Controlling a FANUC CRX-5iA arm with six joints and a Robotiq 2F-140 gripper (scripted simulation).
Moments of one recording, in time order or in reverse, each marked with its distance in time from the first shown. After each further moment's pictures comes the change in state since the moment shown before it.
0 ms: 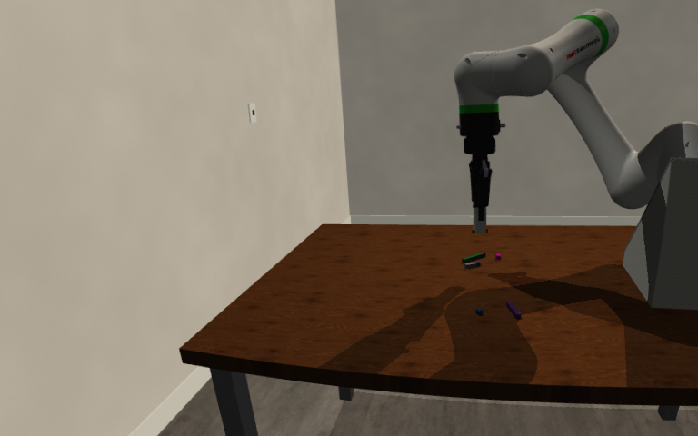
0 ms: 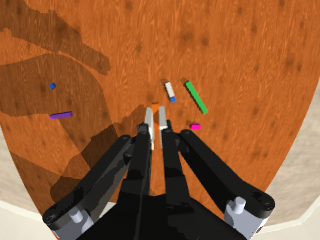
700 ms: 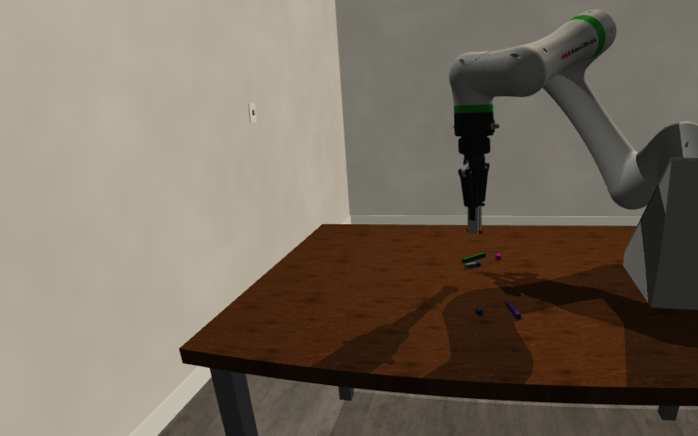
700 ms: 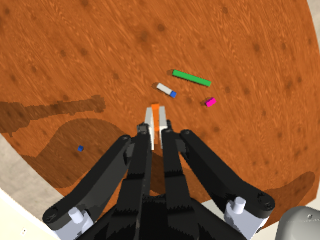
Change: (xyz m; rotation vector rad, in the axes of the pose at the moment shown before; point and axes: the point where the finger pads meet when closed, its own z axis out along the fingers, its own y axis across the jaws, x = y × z) arm 0.012 0.004 0.000 0.000 0.000 0.673
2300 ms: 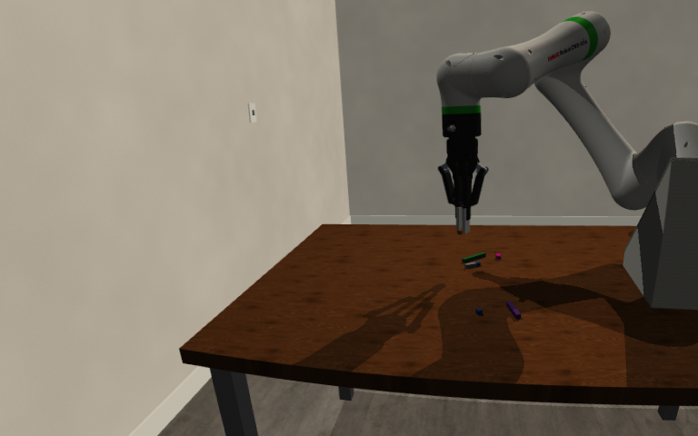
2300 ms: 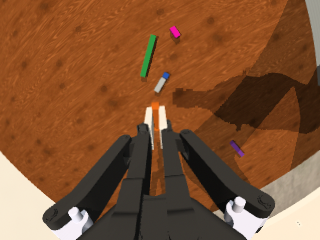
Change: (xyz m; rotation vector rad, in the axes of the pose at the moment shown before) arm 0.028 -0.010 0.001 -0.001 0.001 1.577
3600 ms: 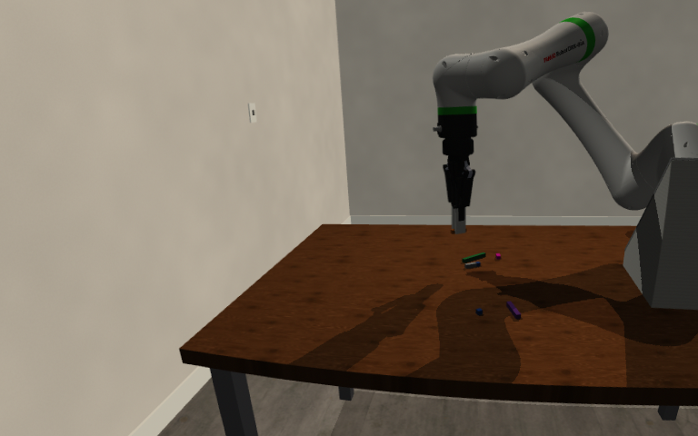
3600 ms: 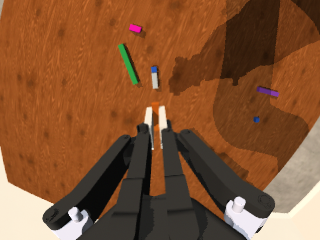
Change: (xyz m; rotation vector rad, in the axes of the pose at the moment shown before) arm -0.003 -0.010 0.001 0.009 0.002 0.613
